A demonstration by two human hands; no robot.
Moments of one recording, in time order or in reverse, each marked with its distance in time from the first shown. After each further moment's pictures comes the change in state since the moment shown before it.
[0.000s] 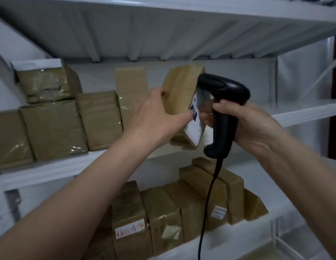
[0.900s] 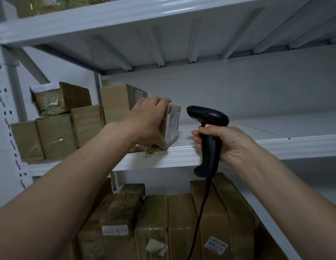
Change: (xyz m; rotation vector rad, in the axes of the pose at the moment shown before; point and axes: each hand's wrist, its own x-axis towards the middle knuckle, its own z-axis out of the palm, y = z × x) left_hand 0.079 0.038 0.055 0.937 -0.203 0.038; right_hand 0.123 0.023 -0.076 0.066 -0.192 0.445
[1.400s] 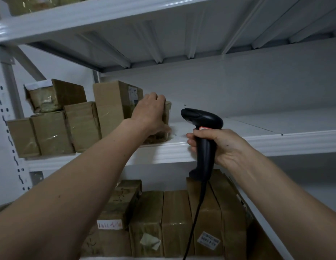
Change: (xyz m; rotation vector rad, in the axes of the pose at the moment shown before) left_hand 0.039 0.020 0.028 -0.084 0.117 -0.172; right_hand -0.005 0.005 -0.018 0.006 -0.041 0.028
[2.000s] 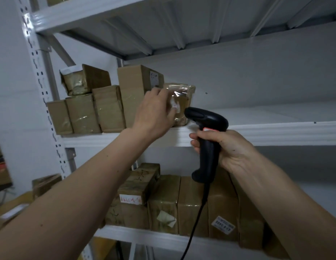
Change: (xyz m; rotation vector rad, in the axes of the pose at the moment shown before) left_hand -0.065 -0.012 0.002 -0.229 0.260 -0.074; right_hand -0.016 0.039 0.010 0.004 -0.127 0.030
